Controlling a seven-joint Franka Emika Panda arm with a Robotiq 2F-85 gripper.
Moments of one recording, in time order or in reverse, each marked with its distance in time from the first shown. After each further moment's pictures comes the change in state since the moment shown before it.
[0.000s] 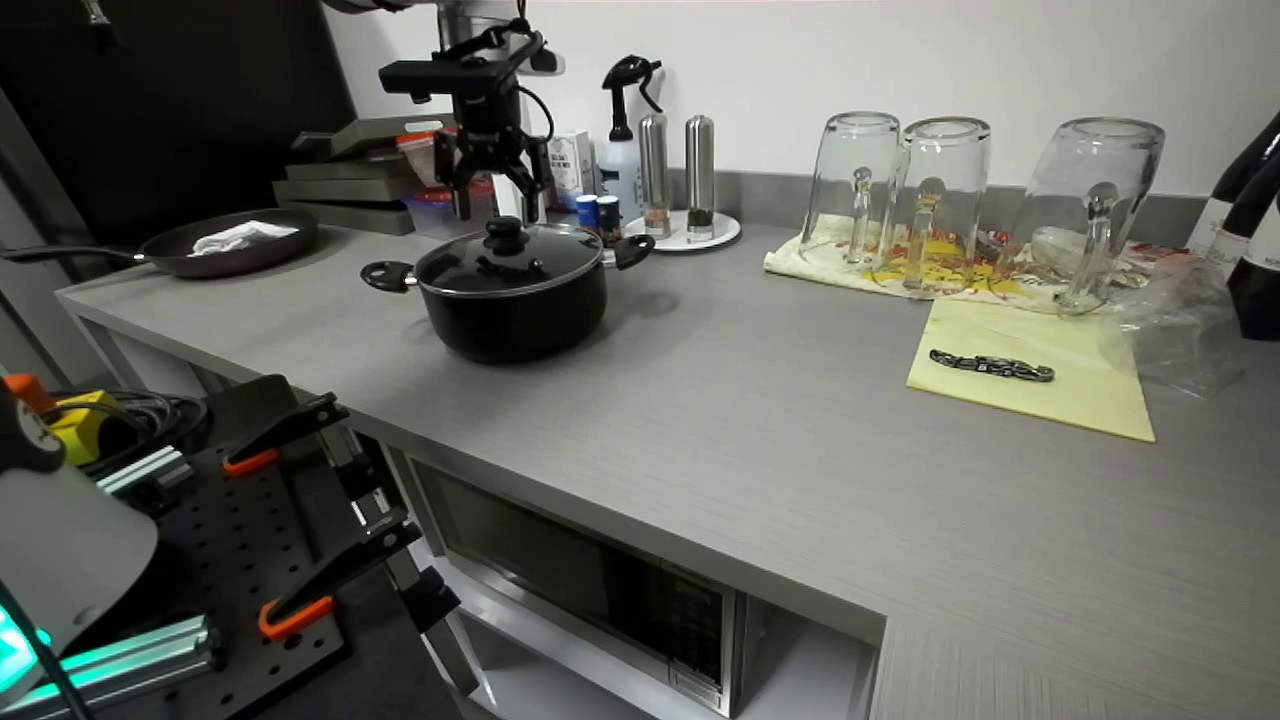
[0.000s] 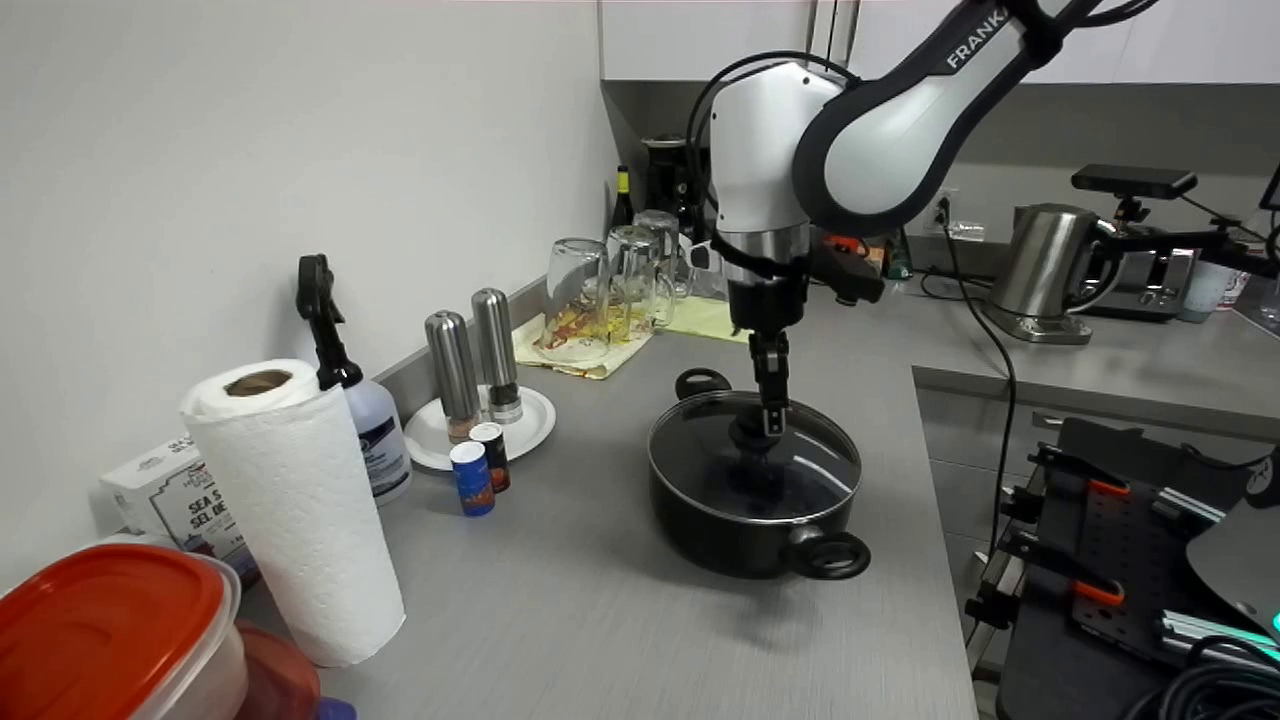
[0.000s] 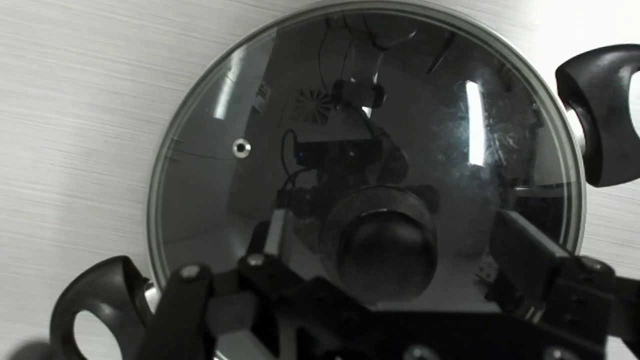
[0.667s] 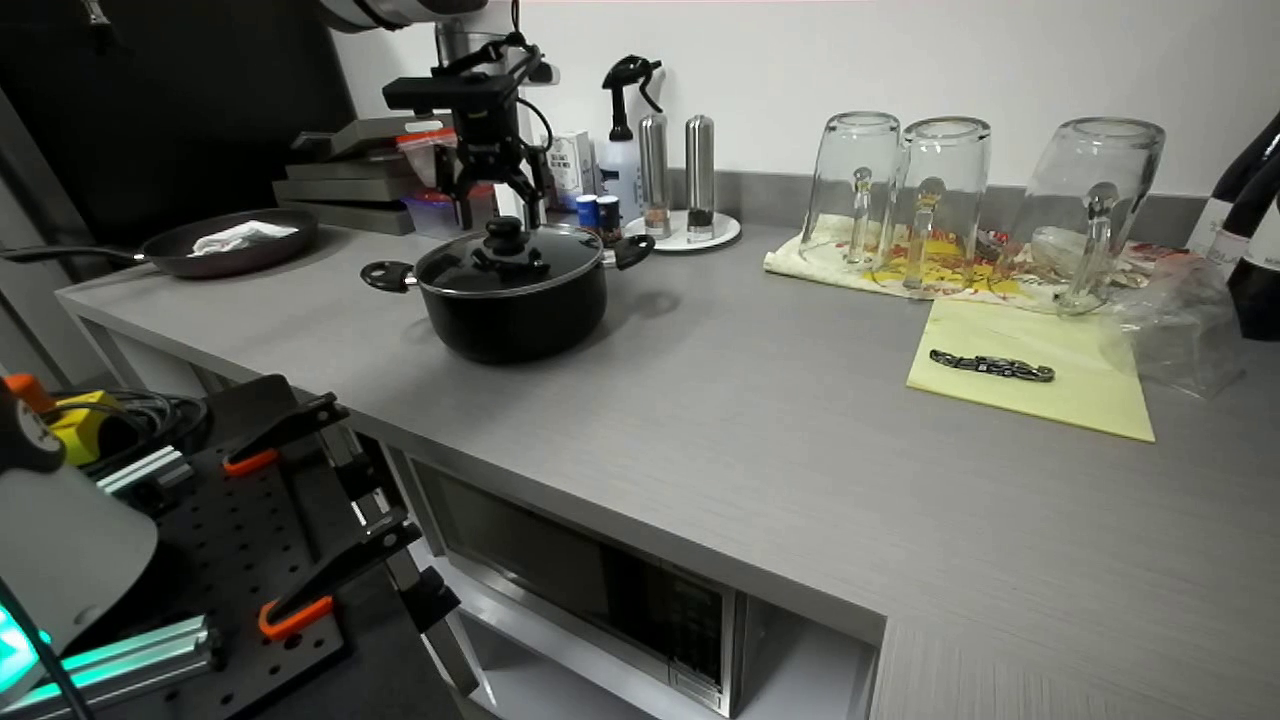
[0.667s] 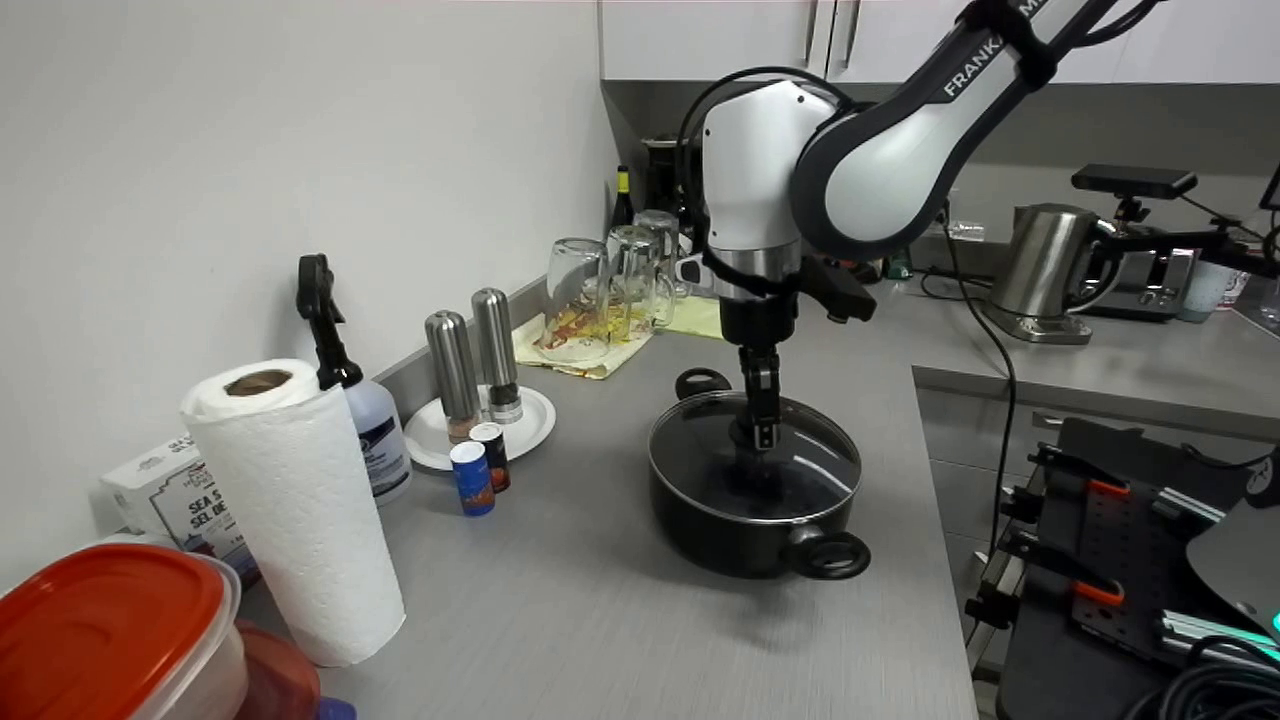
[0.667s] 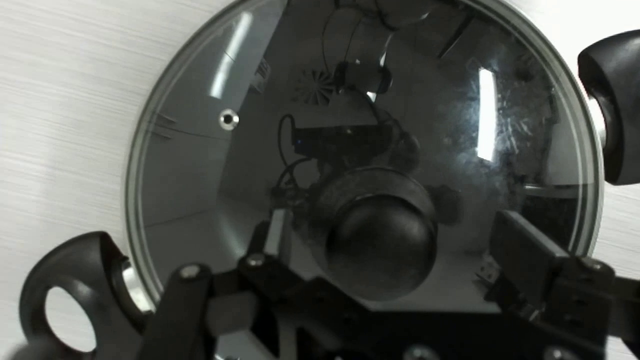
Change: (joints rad) arm 0.015 0.039 0.006 0.010 -0.043 0.052 0.006
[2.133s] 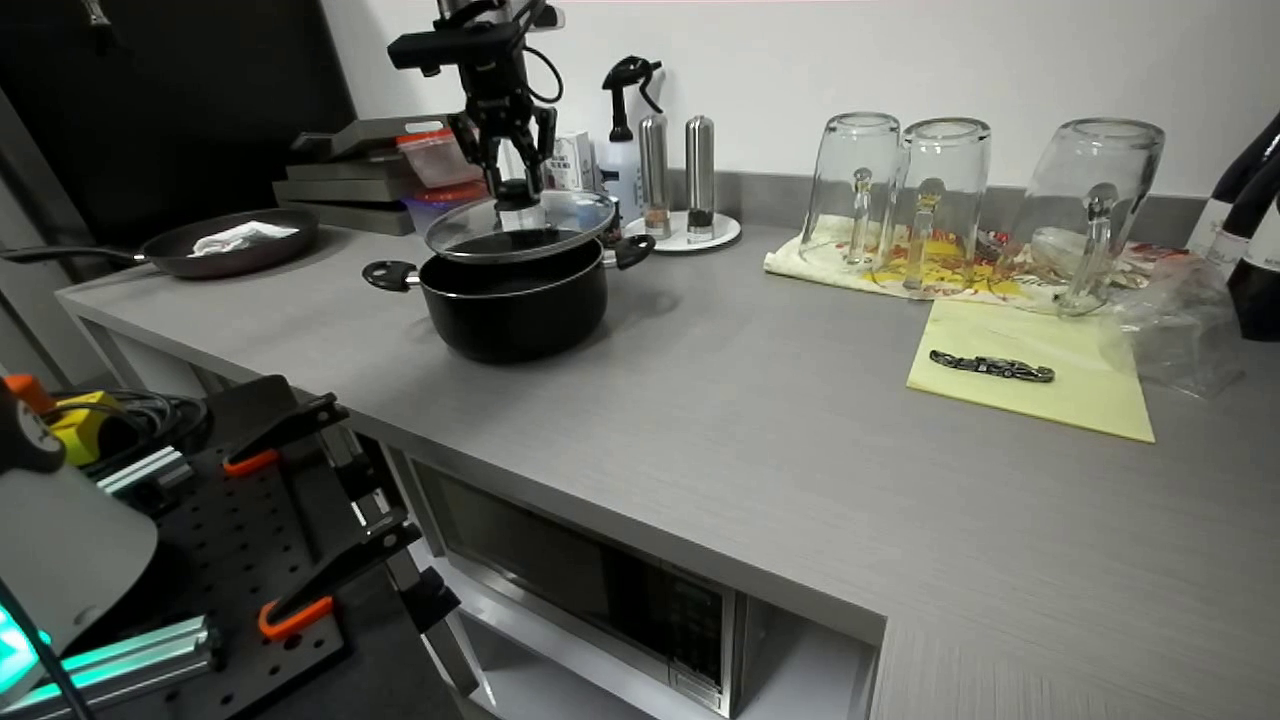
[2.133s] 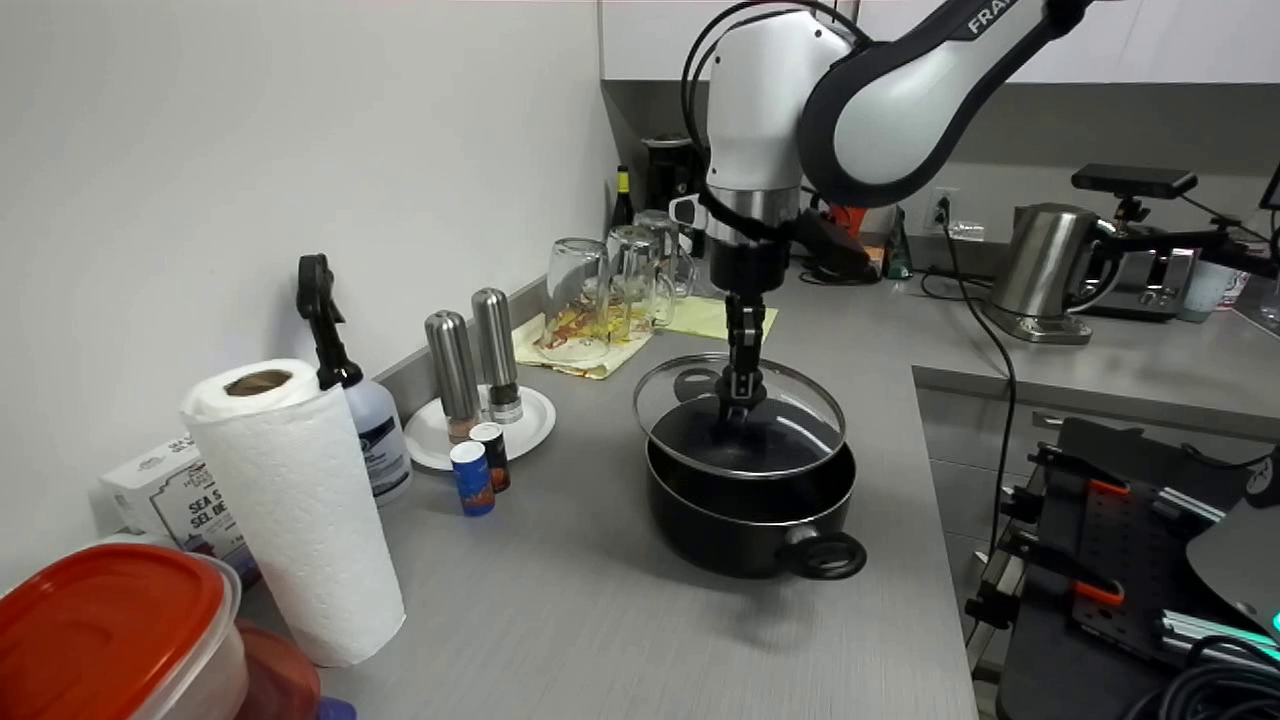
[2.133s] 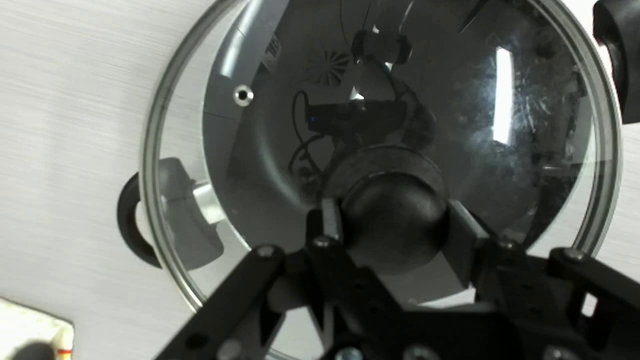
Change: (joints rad) arm -0.011 -0.084 -0.007 0.015 -0.021 0.017 0.000
